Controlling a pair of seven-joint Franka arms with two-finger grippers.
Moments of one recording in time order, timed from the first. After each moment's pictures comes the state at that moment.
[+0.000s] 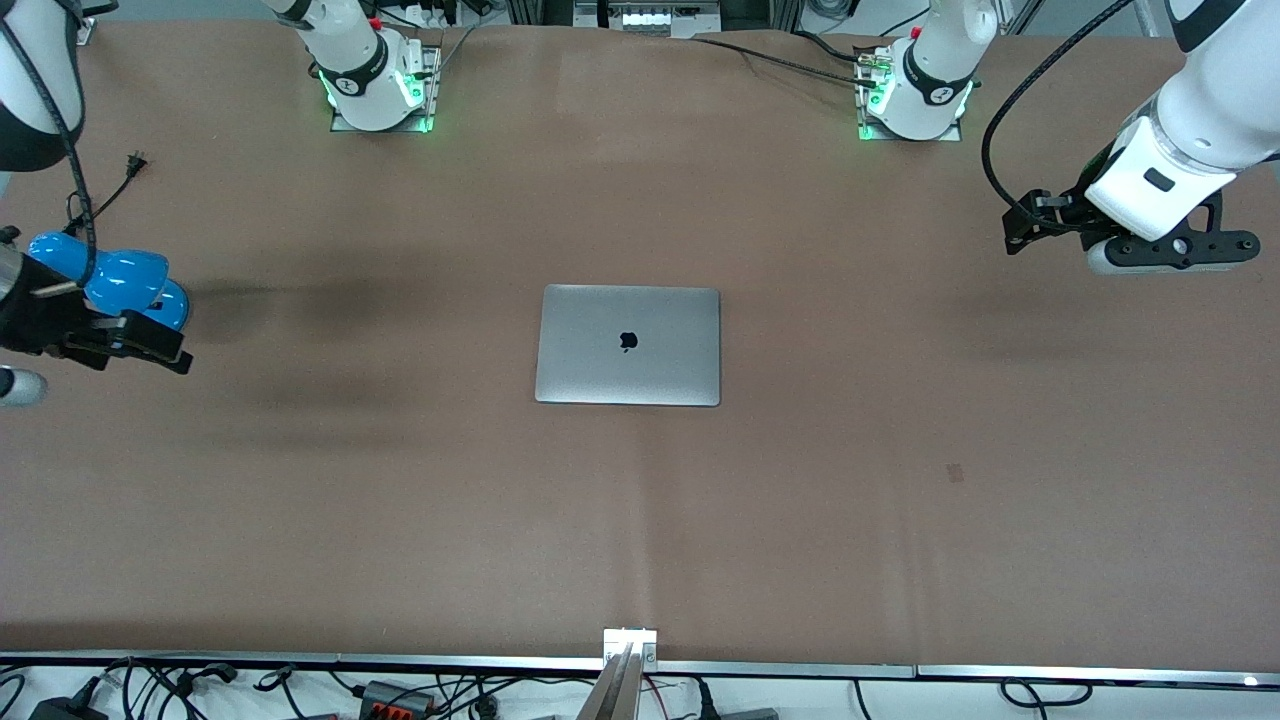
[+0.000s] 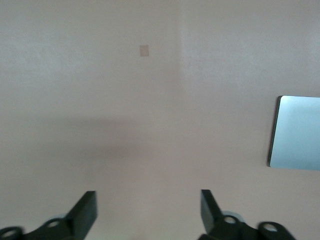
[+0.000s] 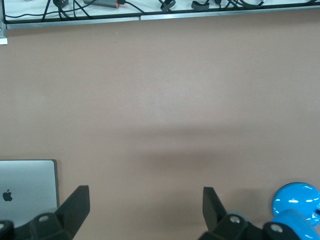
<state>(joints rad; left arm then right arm) 0.06 -0.04 -0.20 -1.72 0.00 1.61 -0.19 0.02 0.30 -0.04 -1.32 0.06 1.70 0.03</state>
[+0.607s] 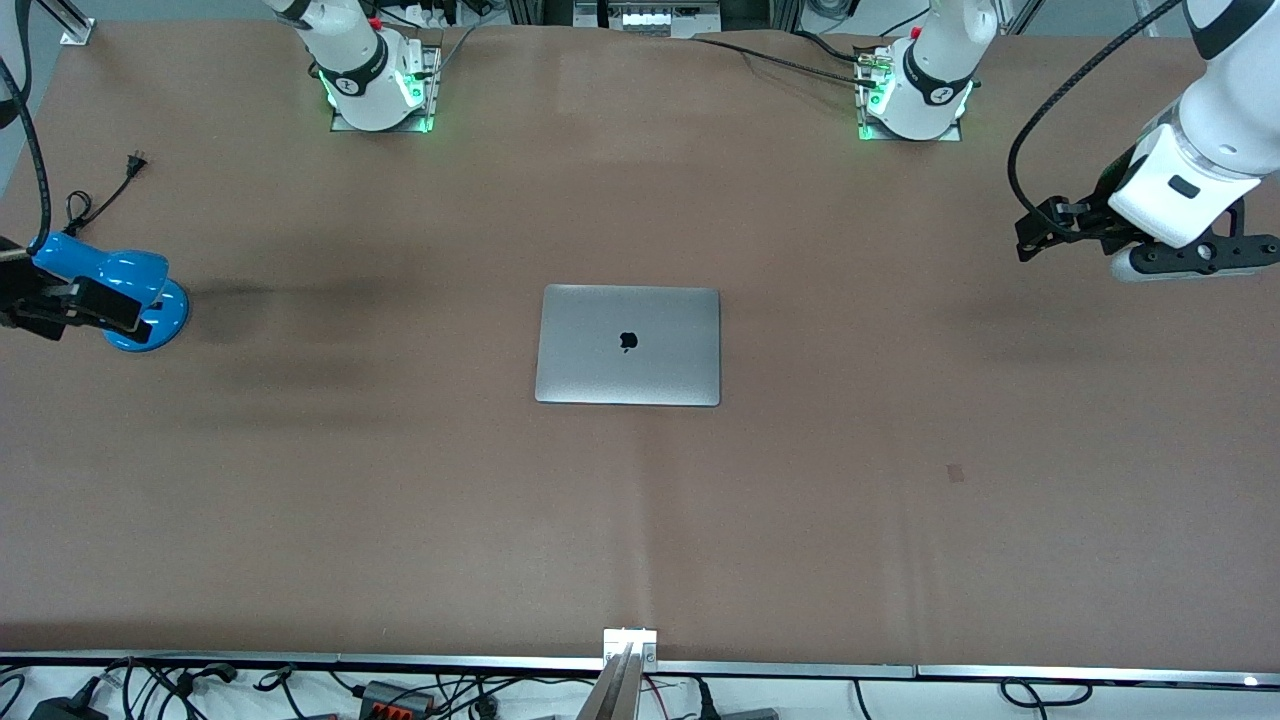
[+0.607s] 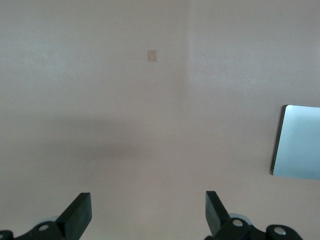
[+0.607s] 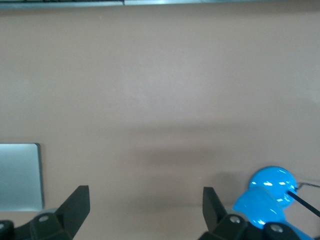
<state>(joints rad) 0.06 -0.04 -0.15 -1.72 0.00 1.63 -0.18 -0.01 0.22 -0.03 -1.38 0.01 1.64 -0.01</state>
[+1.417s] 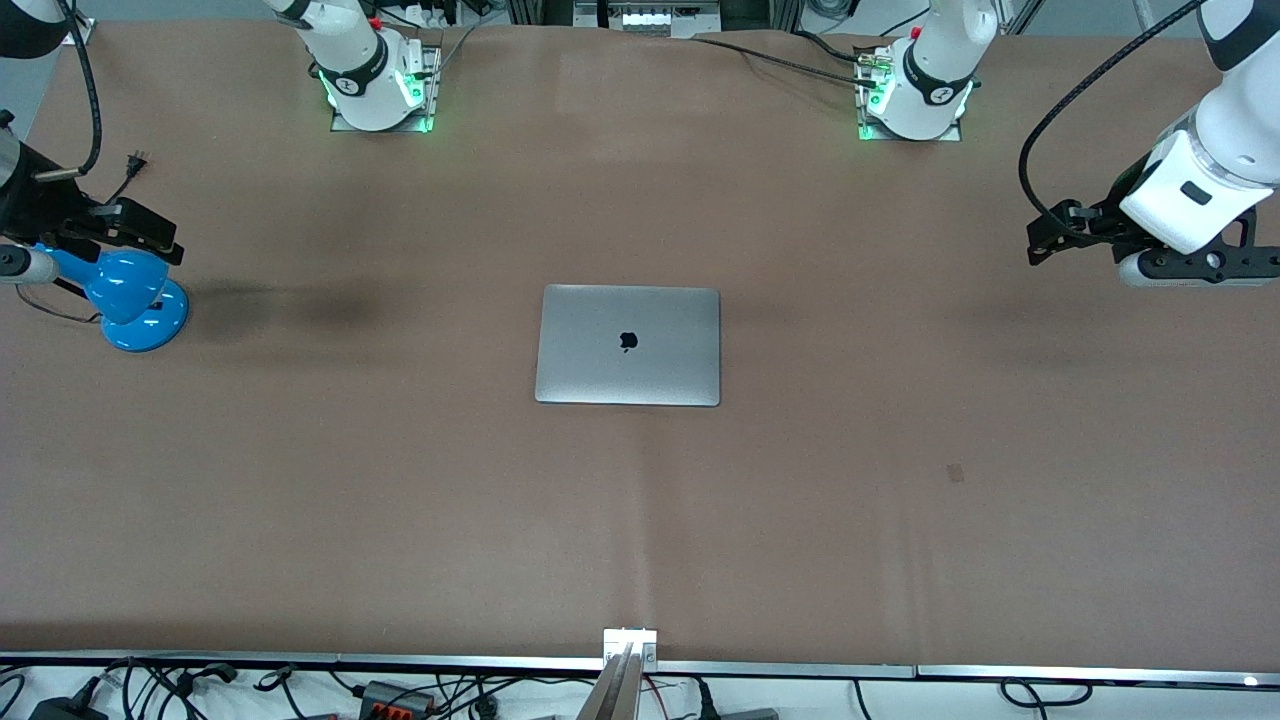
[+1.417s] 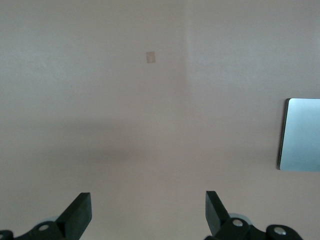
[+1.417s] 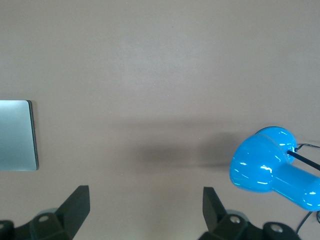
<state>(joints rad) 0.05 -0.03 -0.13 -1.72 0.00 1.64 -0.11 -0.01 -0.01 -0.02 -1.69 0.00 1.65 -0.01</state>
